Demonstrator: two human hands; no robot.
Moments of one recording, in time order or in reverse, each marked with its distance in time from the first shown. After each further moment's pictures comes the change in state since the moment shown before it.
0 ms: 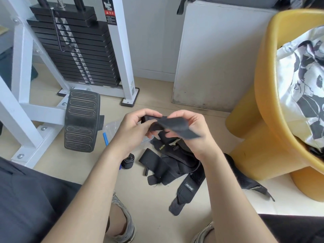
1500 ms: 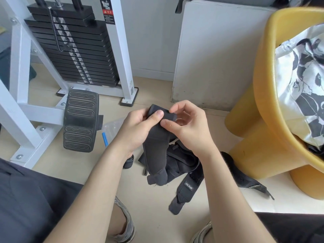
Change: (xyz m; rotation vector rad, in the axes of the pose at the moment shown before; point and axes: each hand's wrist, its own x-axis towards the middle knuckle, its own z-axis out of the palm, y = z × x) left_hand -0.005 0.010 0.011 0.003 -0.047 -0.025; right_hand -0.002 -0.012 0.008 -0.327 0.177 -0.146
